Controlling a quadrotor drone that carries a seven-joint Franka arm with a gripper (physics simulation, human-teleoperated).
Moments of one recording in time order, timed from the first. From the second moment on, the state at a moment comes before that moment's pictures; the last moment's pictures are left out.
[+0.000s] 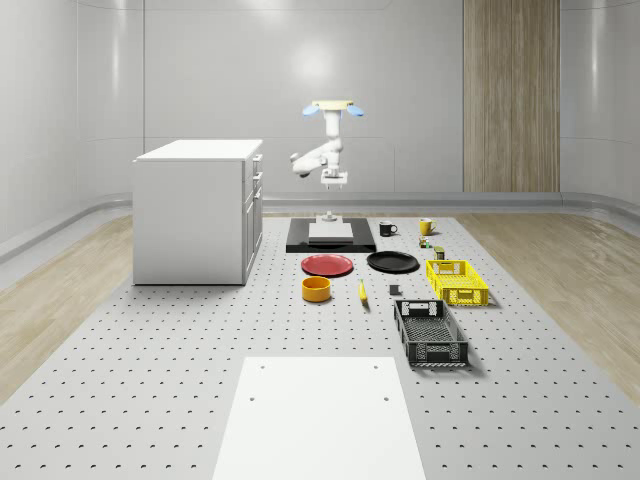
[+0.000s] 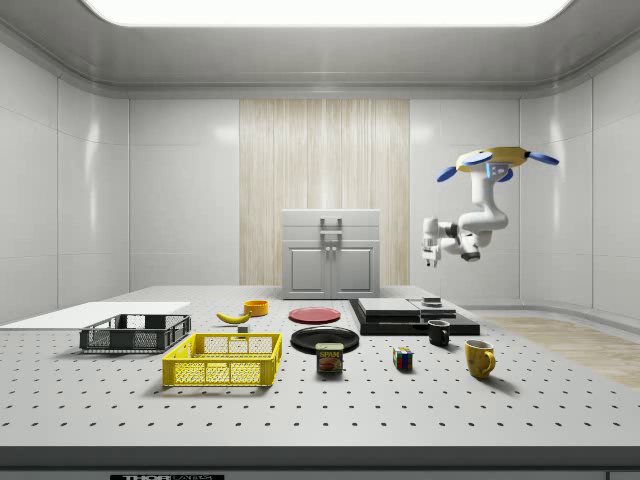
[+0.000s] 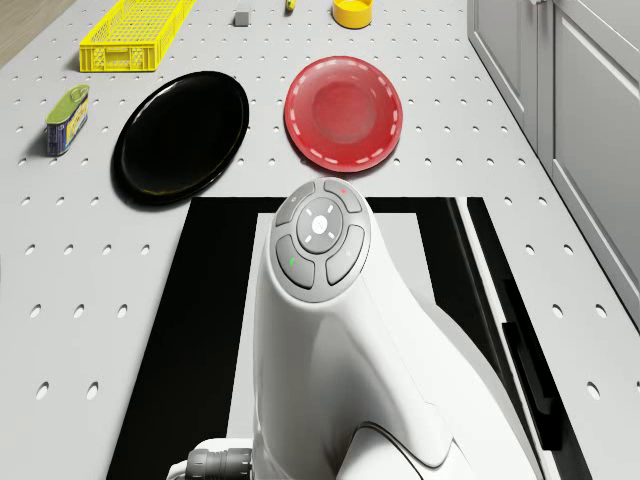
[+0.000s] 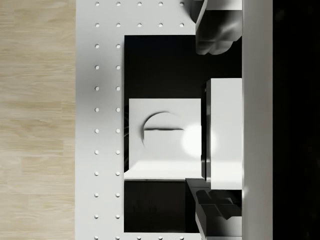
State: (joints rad) arm -1.06 -1.13 1.28 -2.89 -1.96 1.21 1.59
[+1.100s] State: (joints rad) arm -1.10 -1.24 1.30 -2.88 -1.91 1.32 1.63
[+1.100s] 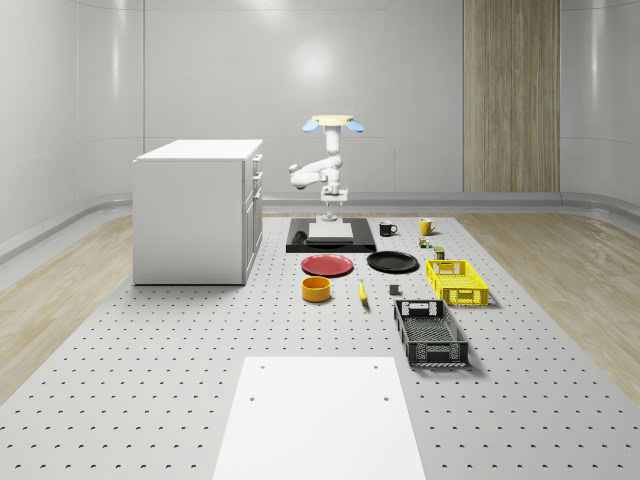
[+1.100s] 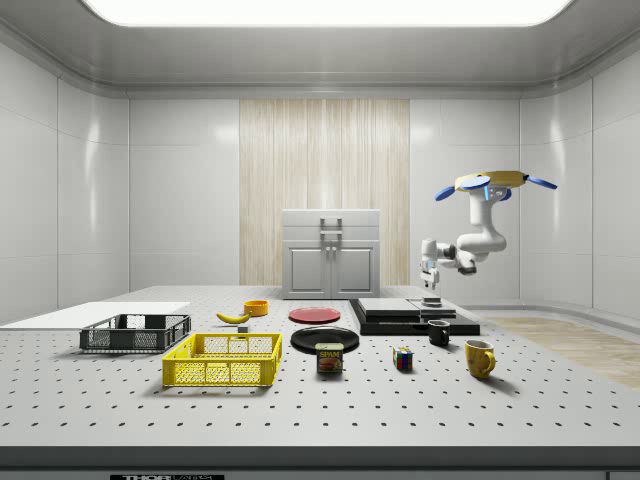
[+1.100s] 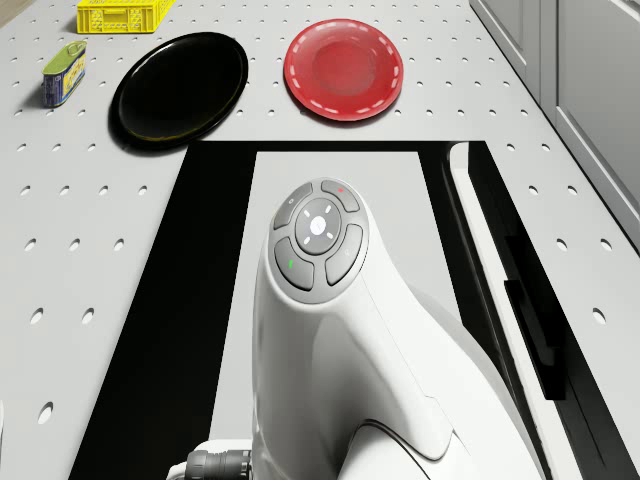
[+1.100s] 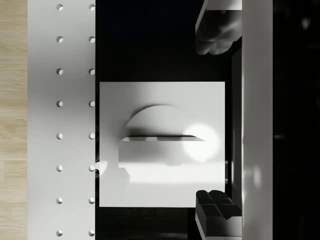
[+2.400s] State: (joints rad) arm -1.08 -1.35 1.14 -2.83 -2.04 1.49 1.58
